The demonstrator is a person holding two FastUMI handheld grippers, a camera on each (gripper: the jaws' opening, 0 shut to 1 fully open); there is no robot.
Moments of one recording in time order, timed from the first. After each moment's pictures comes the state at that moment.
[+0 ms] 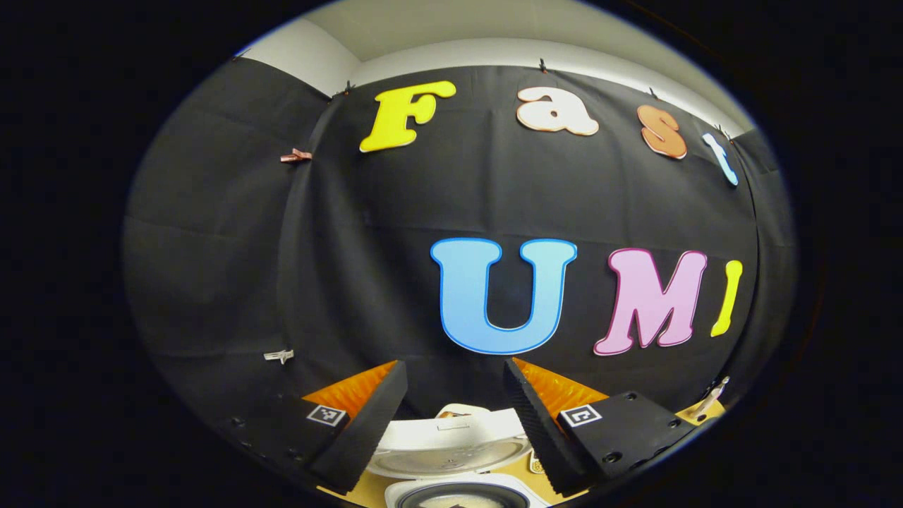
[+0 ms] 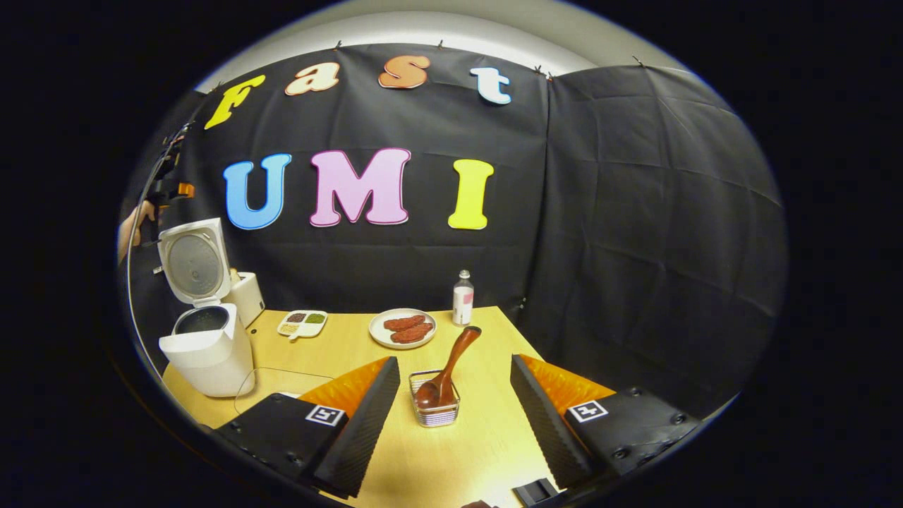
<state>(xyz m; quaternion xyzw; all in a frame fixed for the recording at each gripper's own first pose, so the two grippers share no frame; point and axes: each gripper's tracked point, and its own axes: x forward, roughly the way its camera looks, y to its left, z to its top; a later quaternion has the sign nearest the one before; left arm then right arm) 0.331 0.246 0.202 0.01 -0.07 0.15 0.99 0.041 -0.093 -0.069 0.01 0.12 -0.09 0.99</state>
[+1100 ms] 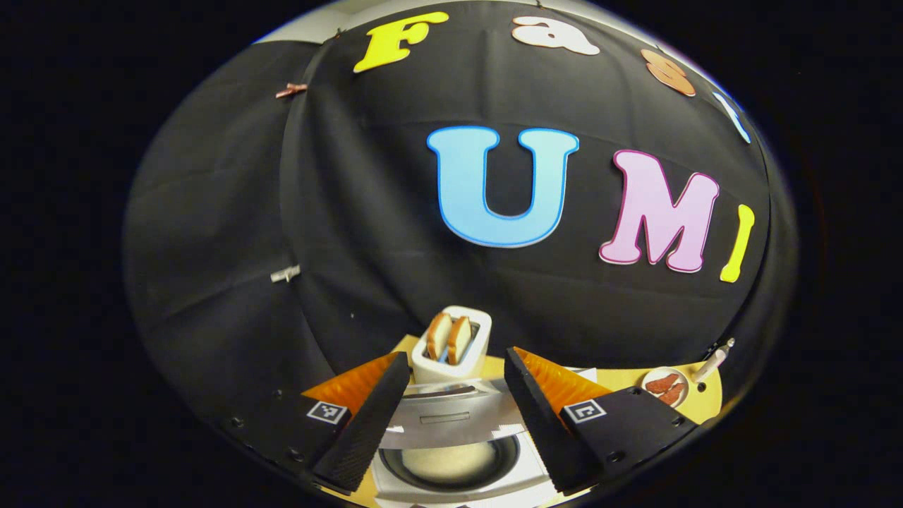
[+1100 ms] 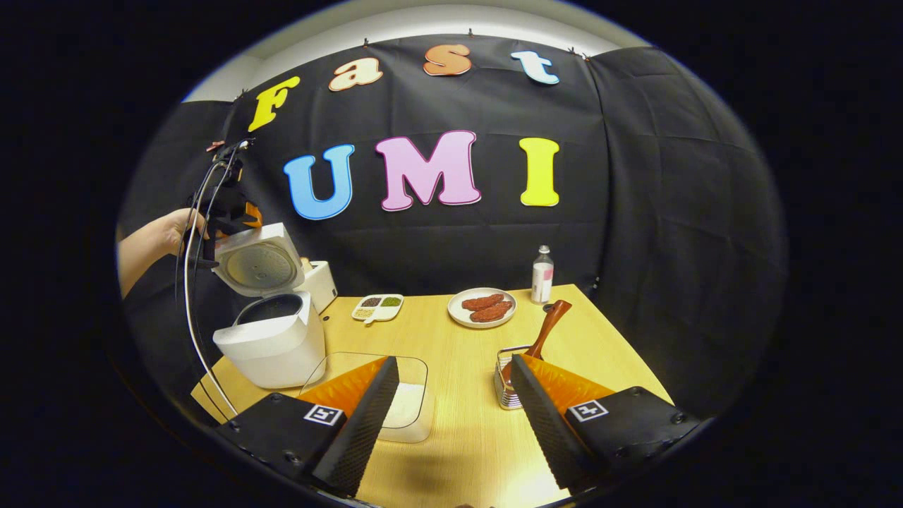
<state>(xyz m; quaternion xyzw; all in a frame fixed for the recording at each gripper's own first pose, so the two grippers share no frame) 0.282 0.192 0.060 -0.05 0.14 0.18 0.97 0.041 -0.011 -0.105 0.05 0.15 0.06 0.99</state>
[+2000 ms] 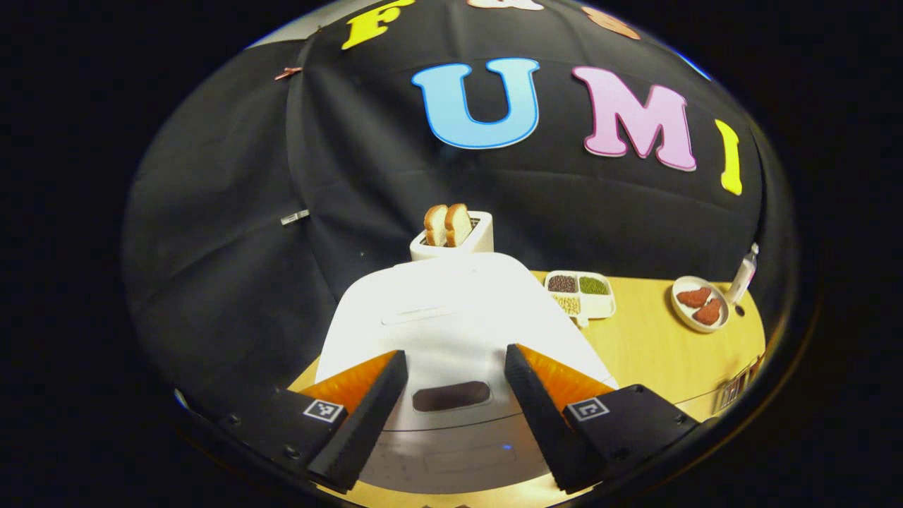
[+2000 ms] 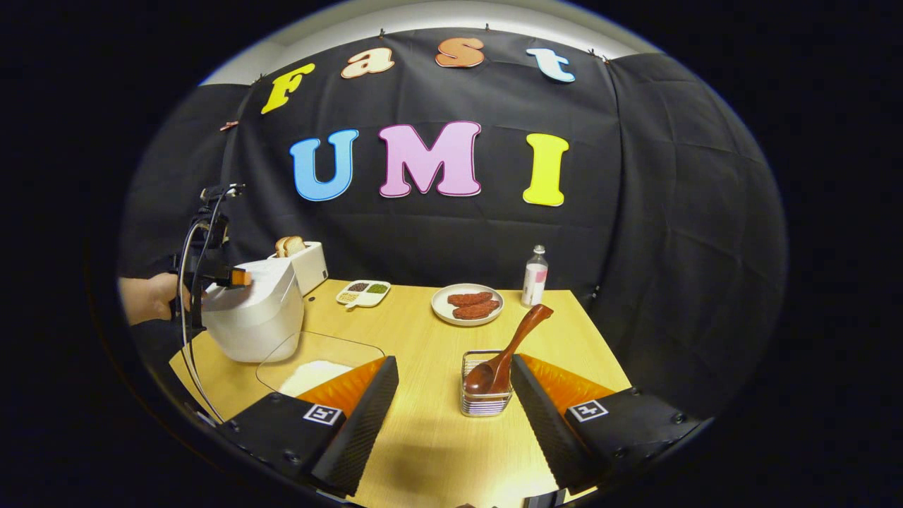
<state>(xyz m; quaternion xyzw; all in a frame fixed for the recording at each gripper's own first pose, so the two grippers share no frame) 0.232 0.155 -0.111 0.02 0.18 0.21 0.96 0.067 -0.072 -0.133 0.00 0.16 0.08 0.98</state>
